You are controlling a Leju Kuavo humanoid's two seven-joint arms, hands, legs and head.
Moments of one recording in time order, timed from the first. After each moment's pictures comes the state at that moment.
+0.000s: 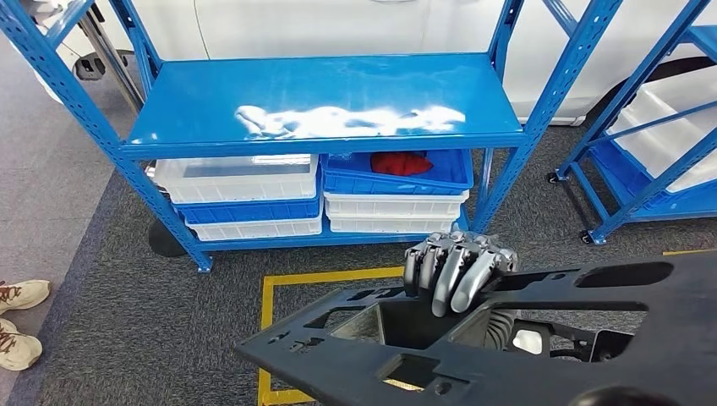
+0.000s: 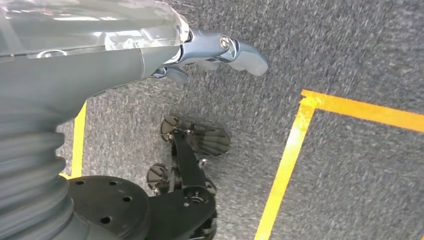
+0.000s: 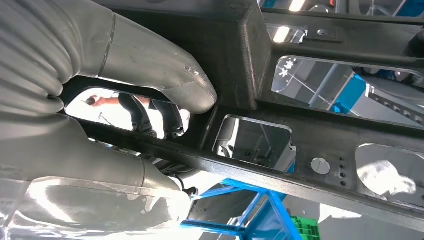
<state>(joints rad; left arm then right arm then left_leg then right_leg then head) -0.08 -0.08 1.27 -0.22 -0.96 -0.05 -0.36 -0.18 -0.09 0.39 -1.99 -0.26 0.42 -0.70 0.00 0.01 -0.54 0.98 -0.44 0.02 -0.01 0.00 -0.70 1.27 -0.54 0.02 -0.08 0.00</state>
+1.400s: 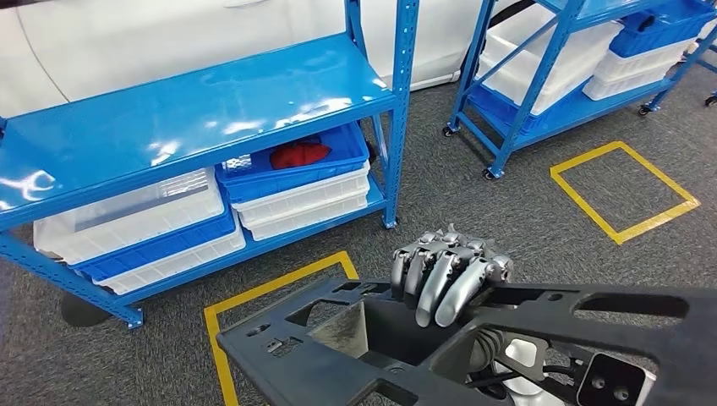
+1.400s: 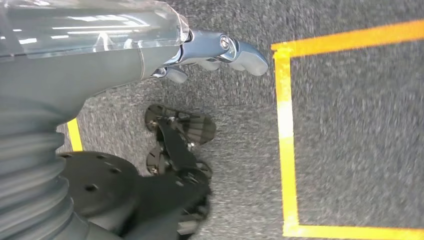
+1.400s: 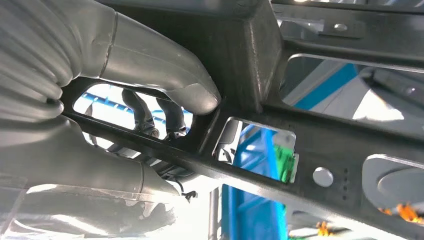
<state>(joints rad) -0.09 -0.11 1.27 -0.22 -0.94 0.02 -0.41 -0.20 -0.07 0.45 -2.03 -0.11 0.30 -0.67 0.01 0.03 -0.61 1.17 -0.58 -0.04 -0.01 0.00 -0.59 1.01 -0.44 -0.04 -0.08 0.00</state>
